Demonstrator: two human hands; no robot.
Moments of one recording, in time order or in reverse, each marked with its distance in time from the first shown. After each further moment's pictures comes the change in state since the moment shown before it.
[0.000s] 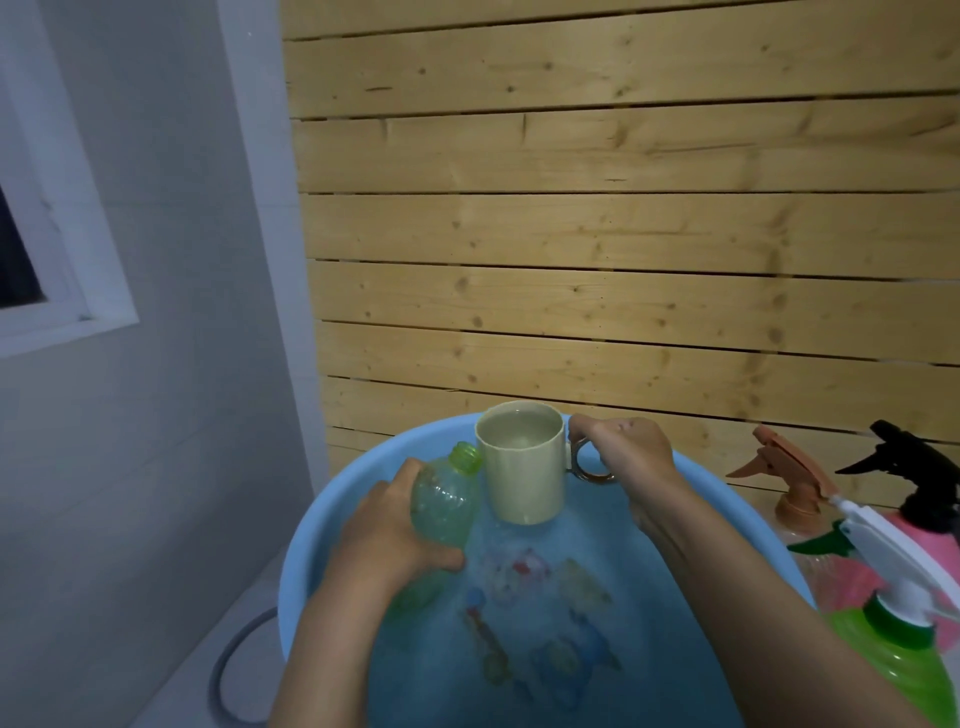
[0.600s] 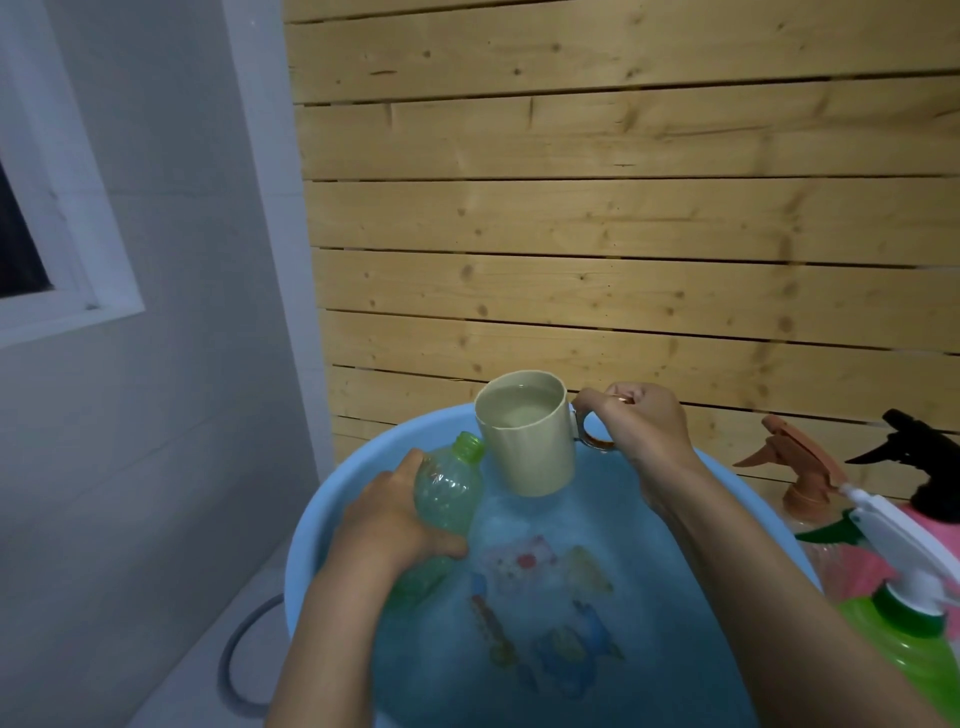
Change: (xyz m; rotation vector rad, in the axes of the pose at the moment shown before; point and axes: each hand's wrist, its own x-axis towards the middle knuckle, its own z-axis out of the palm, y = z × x) left_hand 0.006 -0.002 -0.001 0.068 -0.053 -0.044; right_hand -0.009 -0.013 -0.003 -0.042 0.050 -0.217
